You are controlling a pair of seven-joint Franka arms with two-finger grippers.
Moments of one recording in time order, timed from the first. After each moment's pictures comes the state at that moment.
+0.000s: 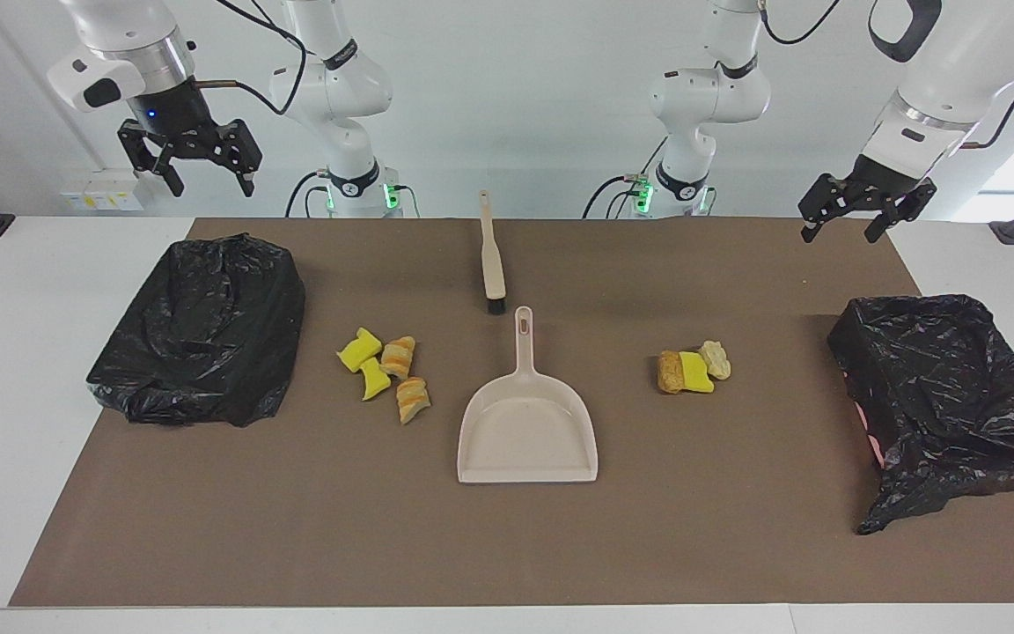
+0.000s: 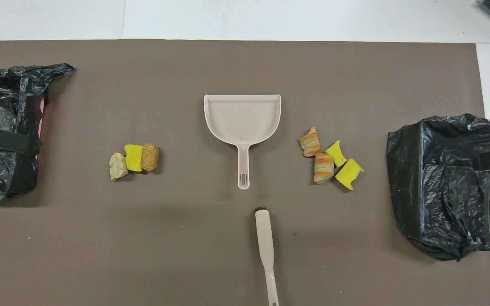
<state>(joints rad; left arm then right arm) -0.09 -0.07 0.05 -1.66 -0.02 1.60 0.02 0.07 -0.13 -0.11 -1.61 -0.03 1.49 -0.04</state>
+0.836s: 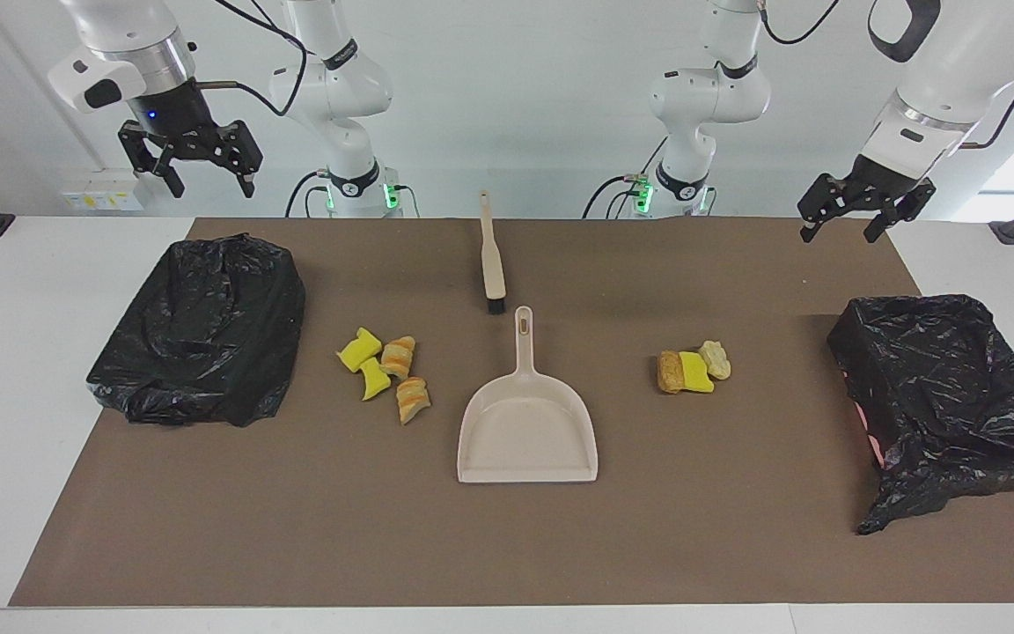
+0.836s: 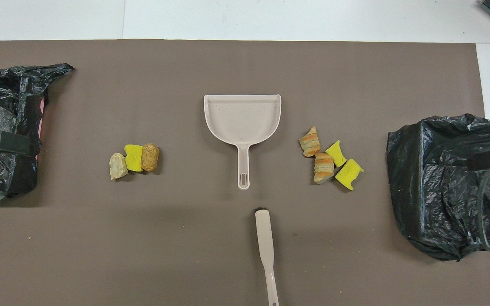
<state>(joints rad) -0.09 -0.07 0.05 -1.66 -0.02 1.59 0.02 0.07 -0.13 -0.10 -1.62 -0.03 1.50 -0.04</state>
